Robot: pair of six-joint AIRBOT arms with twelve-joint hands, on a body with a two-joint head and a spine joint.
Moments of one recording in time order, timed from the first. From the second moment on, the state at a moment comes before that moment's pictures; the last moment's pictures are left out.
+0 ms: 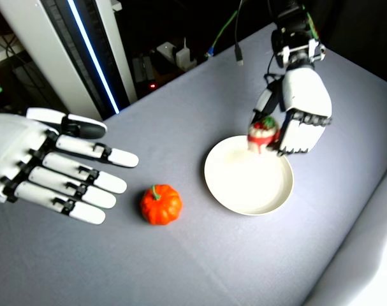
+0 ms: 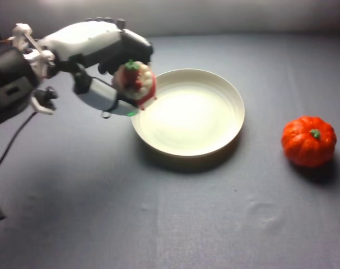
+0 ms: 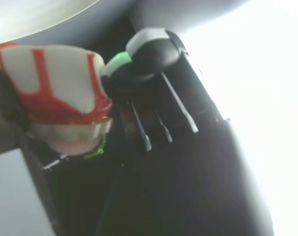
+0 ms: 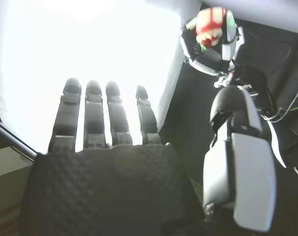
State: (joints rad) left arm 0.47 -1.23 1.62 0.44 -0.63 0.16; right arm -1.10 -0.68 0.82 0.29 1.24 -0.98
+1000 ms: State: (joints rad) left arm 0.76 -1.08 1.53 0.20 -0.63 0.16; right arm -1.10 -0.68 0.81 0.30 1.23 -0.98
